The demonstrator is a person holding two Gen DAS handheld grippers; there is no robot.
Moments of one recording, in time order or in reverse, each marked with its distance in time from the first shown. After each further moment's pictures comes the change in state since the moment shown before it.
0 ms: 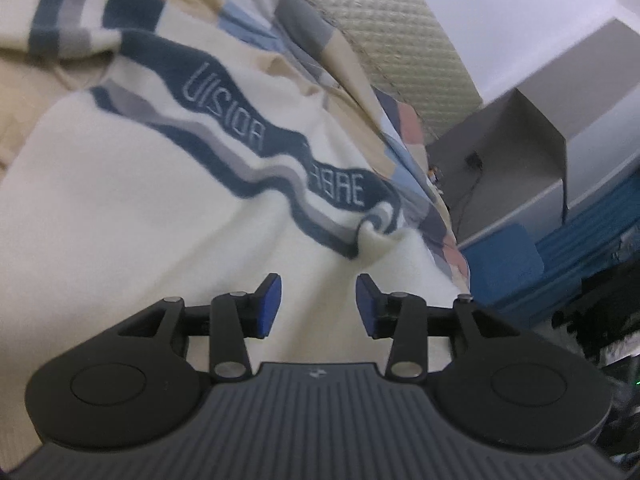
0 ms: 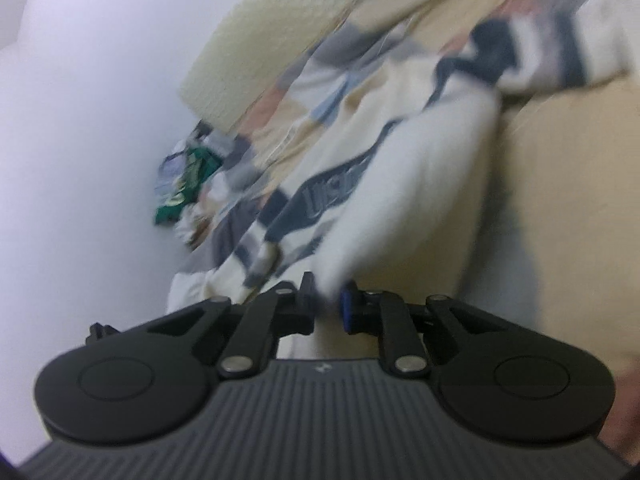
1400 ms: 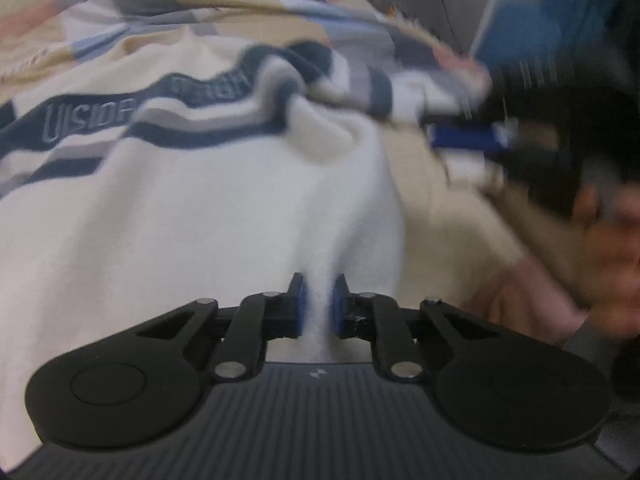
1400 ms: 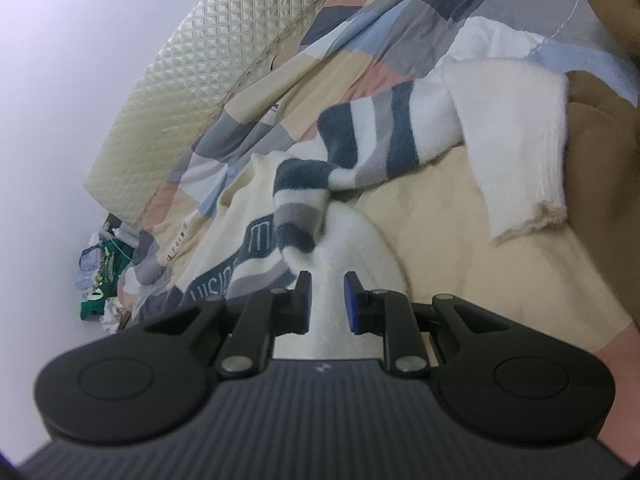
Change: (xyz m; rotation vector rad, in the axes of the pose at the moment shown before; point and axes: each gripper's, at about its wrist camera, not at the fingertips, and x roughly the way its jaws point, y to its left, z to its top) left arm 0.068 -0.113 -0.087 0.610 0.236 0.208; right arm -0.034 -0.089 0.040 0.164 -0.193 -0.229
